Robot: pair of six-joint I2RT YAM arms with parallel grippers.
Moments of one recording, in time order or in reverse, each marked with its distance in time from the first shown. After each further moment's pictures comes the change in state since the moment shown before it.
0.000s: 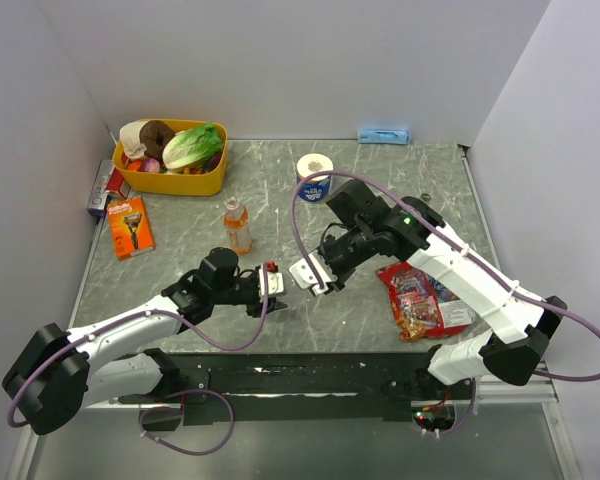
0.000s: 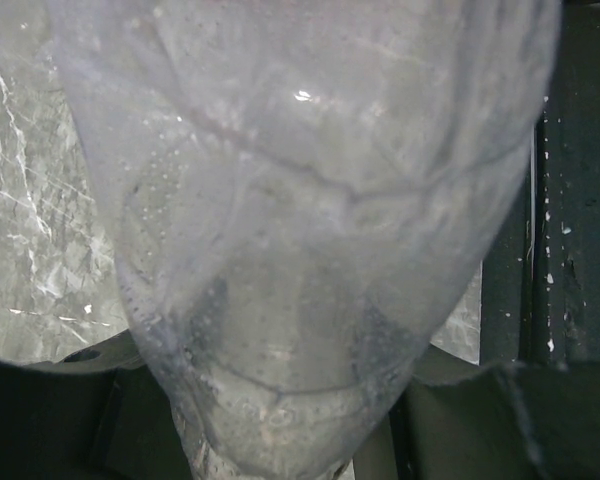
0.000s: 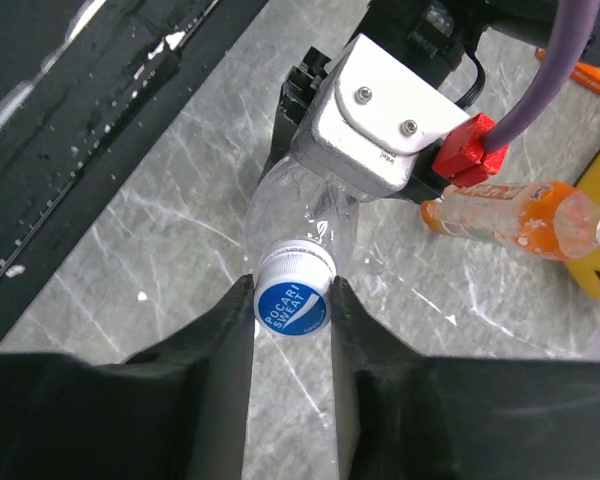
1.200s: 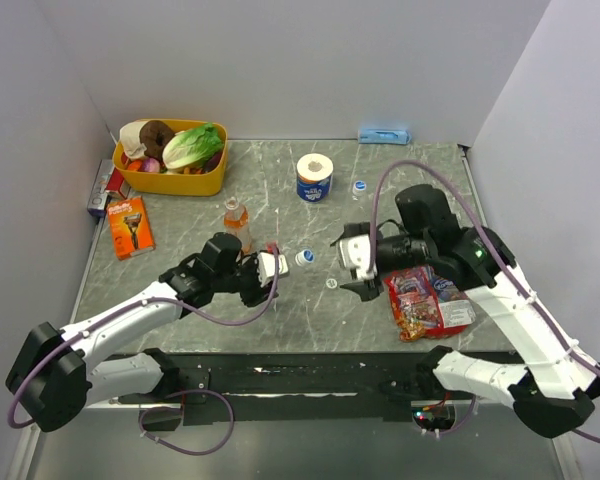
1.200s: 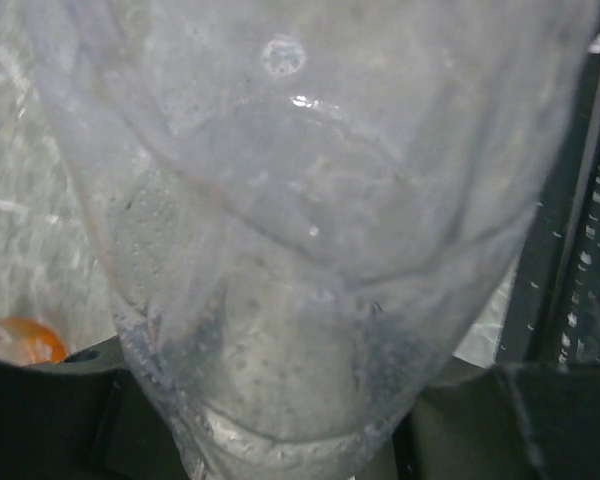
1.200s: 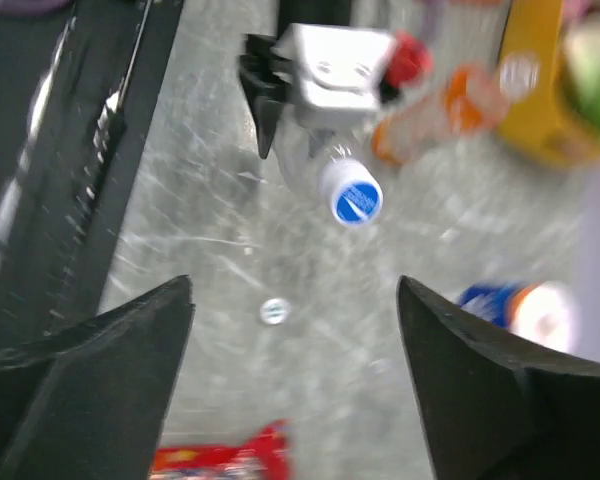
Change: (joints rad) left arm 0.035 0.026 0.154 -0.274 -0.159 -0.036; right arm -0.232 -0.256 -0.154 0.179 -0.083 0.372
